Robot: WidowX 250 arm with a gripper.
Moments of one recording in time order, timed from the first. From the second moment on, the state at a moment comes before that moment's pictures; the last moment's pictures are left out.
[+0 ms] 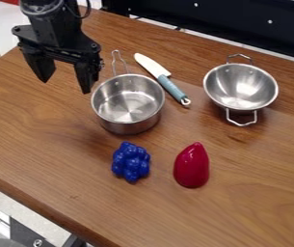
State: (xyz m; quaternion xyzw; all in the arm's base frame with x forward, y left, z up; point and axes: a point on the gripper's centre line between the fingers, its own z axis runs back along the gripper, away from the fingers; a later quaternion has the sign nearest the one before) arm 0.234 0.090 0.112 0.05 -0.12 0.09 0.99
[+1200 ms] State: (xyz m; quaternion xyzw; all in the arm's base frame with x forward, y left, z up) arm 0.211 -0.009 0.068 -0.03 -0.05 0.04 1.00
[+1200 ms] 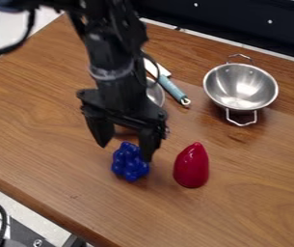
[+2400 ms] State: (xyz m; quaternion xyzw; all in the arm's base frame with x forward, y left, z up) arm 0.208 -0.008 0.036 0.03 -0.06 0.04 1.00
